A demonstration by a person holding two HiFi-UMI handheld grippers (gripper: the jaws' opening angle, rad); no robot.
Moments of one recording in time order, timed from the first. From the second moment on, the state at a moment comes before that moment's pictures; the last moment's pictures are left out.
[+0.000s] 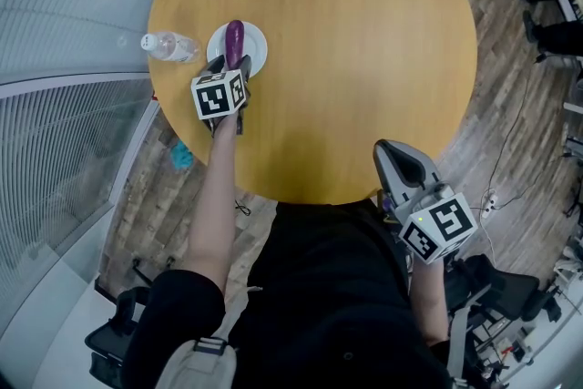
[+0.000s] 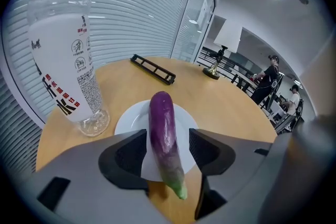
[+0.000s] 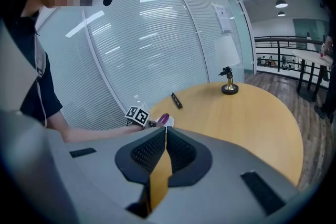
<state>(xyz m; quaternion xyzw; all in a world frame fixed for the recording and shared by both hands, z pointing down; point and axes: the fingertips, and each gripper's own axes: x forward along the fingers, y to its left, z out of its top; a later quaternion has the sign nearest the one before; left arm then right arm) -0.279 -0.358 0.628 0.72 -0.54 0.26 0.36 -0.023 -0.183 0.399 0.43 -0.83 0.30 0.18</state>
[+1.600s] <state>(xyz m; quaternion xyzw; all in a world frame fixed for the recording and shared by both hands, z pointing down) -0.245 -0.241 0.506 0.79 -0.54 0.22 0.22 -0.026 -0.119 0.374 0.43 -0.86 0.26 0.13</state>
